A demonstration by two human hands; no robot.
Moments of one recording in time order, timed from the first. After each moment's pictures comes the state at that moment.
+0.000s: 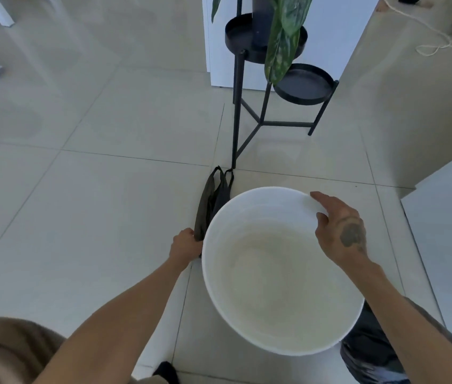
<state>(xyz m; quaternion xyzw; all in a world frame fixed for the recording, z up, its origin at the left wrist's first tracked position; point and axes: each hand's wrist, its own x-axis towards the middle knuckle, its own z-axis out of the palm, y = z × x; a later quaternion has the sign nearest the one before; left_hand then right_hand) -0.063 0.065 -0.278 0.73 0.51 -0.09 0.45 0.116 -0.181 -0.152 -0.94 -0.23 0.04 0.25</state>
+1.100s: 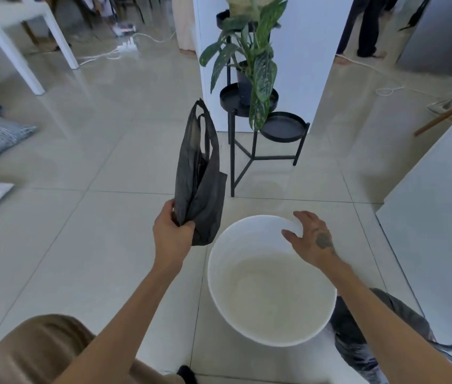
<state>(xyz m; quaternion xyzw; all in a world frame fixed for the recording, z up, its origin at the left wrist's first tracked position) -0.123 0.025 -0.065 0.67 0.40 0.29 0.56 0.075 -0.189 -0.113 -0.93 -0.23 0.15 0.23</state>
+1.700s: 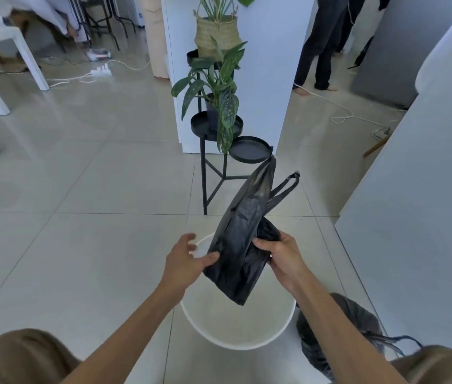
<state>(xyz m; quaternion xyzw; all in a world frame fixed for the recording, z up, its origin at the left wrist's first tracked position) -0.108 -0.042 -0.052 0.72 0.39 0.07 0.57 0.029 -0.210 -0.055 -0.60 -0.04 0.32 0.73</state>
